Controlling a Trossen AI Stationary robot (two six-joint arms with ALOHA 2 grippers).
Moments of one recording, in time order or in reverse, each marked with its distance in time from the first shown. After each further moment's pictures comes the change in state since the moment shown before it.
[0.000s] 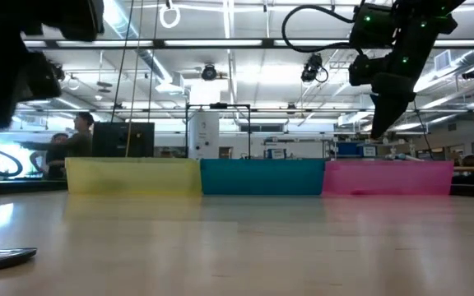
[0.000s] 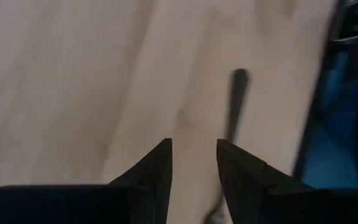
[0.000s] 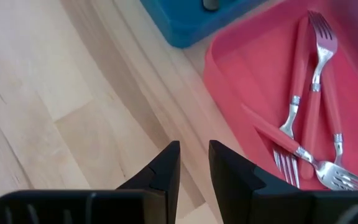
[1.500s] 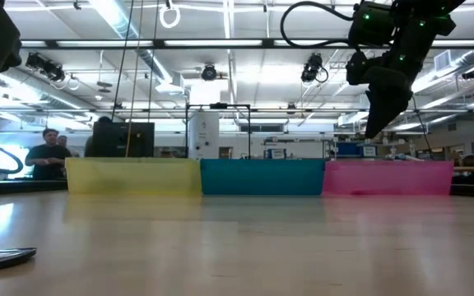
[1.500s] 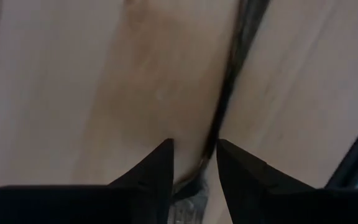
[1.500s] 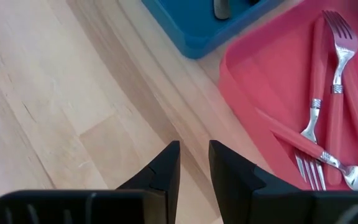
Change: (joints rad) left arm -0.207 0.400 0.318 -0.257 0.018 -0.223; right arm 0.000 0.000 0.000 0.045 -0.055 0.070
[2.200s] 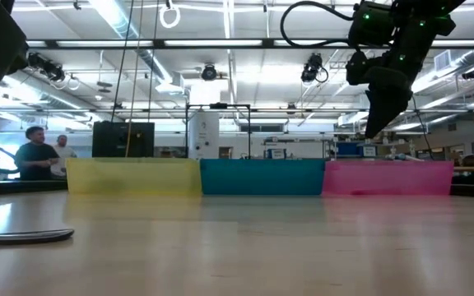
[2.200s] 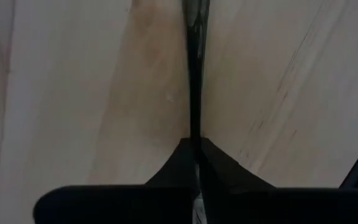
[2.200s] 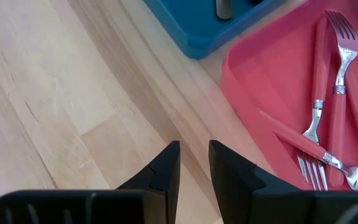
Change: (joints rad) left arm 0.015 0.028 0.002 -0.019 0.008 0.058; right arm 0.000 0.000 0.000 0.002 -0.006 -0.003
